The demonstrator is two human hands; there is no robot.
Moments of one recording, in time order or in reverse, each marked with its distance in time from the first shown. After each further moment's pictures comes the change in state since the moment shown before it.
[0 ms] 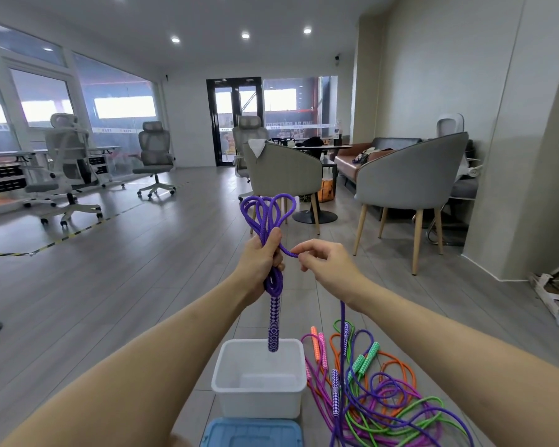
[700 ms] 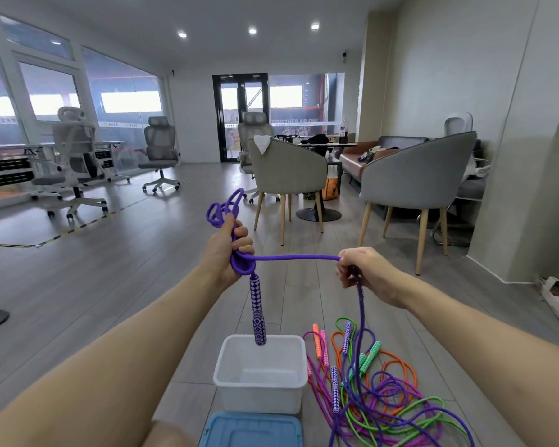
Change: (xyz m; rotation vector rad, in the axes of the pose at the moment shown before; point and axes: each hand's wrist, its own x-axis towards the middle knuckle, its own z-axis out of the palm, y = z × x) left_hand 0.011 0.019 -0.054 -0.764 0.131 -0.247; right_hand -0.002 0.028 -0.054 0.179 -0.217 0.217
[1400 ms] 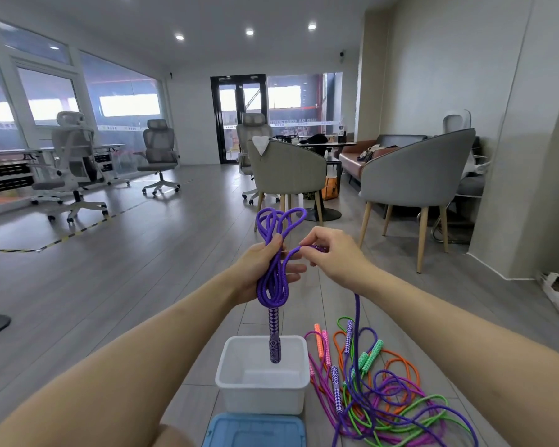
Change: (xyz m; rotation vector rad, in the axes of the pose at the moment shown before) left_hand -0.026 -0.037 0.019 0.701 -0.238 -0.120; right_hand 0.019 -0.026 0.046 -0.419 0.236 -0.330
